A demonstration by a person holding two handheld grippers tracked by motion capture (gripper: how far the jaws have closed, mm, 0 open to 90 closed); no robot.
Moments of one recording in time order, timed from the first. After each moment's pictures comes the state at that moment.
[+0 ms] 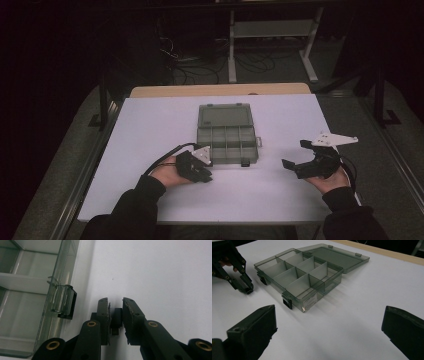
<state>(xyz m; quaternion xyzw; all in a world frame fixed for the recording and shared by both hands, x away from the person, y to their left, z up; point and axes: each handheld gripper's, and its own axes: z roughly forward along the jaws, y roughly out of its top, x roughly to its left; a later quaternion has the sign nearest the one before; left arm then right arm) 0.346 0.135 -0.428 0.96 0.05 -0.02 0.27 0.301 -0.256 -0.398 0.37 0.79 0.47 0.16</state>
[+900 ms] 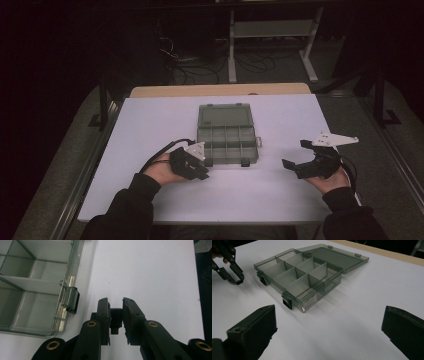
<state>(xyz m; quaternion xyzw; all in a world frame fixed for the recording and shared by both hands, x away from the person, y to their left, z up) 0.342 0.147 -0.402 0.96 0.05 -0.01 0.28 0.300 -0.256 -0.398 0.37 0.78 0.47 0.16</state>
